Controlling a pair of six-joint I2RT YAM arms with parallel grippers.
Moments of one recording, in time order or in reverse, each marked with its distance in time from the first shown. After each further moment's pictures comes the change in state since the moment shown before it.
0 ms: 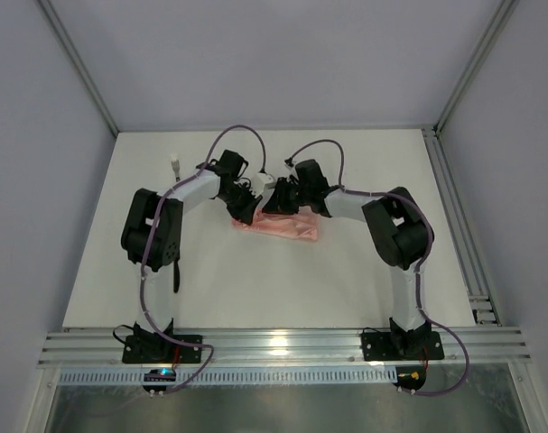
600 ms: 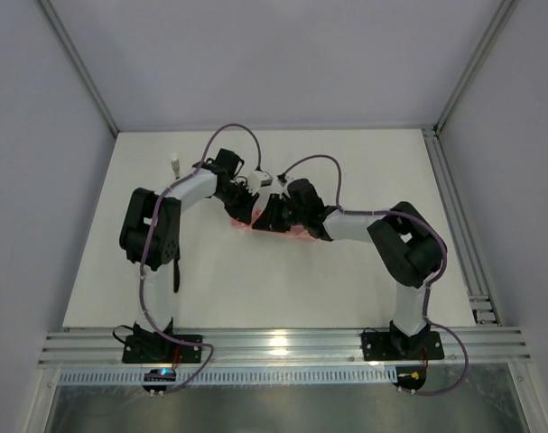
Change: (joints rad) left arm 0.032 0.005 0.005 -0.008 0.051 -0.039; right arm 0.108 -0.214 -0.227 0.107 0.087 0.063
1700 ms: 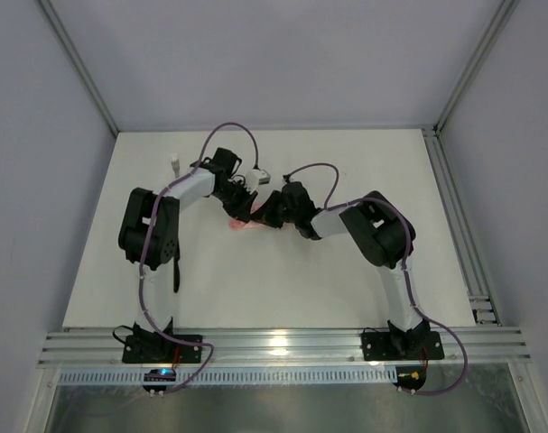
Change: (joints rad) left arm 0.011 0.000 0.000 0.006 0.013 -0.006; right arm -0.003 0.278 0.083 0.266 0.119 0.291
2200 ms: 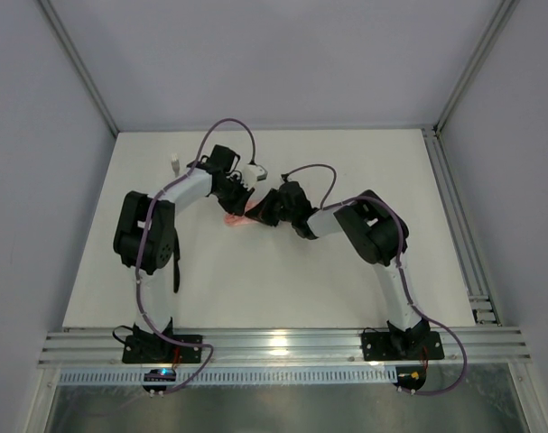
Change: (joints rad) left arm 0.002 -0.055 -0.024 0.059 -0.151 -0.012; right arm 0.006 0.069 0.055 0.060 -0.005 0.079
